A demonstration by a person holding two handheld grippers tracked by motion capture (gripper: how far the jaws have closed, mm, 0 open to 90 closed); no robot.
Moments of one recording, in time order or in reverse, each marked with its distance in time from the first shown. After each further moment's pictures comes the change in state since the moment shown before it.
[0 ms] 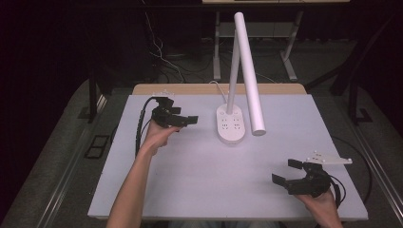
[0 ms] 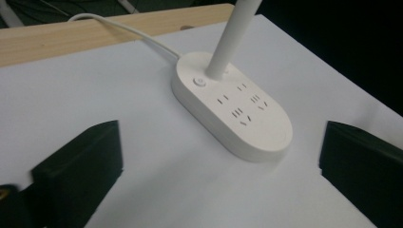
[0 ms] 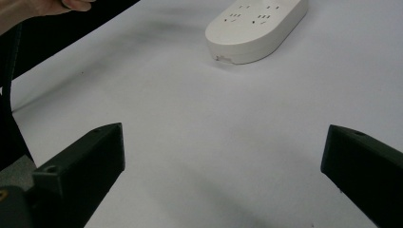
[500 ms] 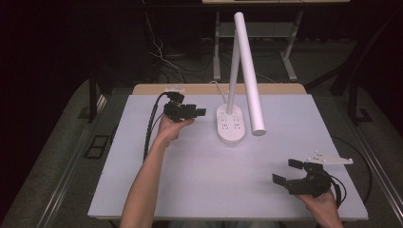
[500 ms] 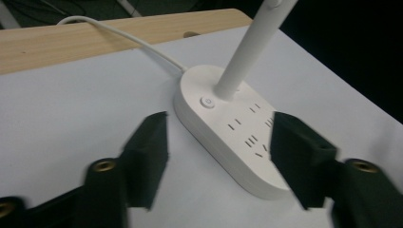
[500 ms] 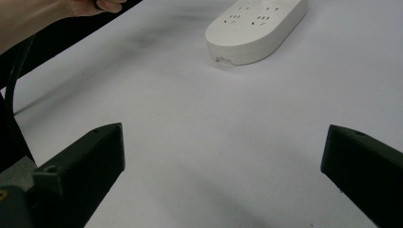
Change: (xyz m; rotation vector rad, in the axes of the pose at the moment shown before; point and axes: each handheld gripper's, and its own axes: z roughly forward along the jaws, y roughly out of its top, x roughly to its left) left arm 0.014 0.014 0.045 -0.019 -0.025 -0.034; right arm 0.000 0.000 -0.001 -0.005 0.001 0.003
